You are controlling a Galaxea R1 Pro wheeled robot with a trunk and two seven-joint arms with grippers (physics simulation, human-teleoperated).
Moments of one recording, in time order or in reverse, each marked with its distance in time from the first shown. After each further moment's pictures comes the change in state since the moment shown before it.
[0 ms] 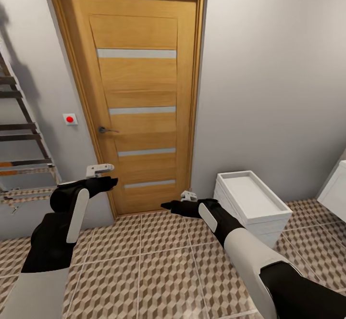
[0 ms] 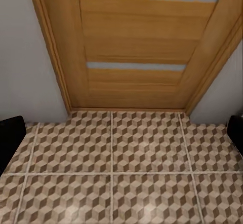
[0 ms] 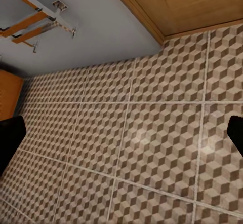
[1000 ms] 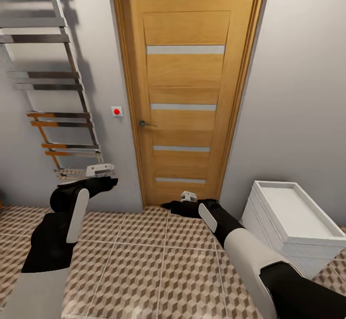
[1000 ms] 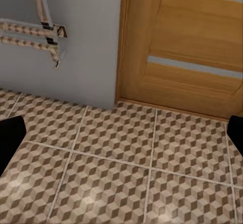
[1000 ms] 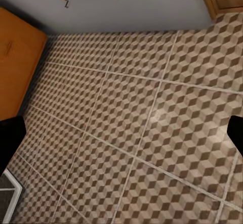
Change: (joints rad) left arm 0.000 0.000 0.000 0.000 0.000 0.000 0.000; right arm 0.001 0.000 0.006 -0.001 0.001 0.000 -0.002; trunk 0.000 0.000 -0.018
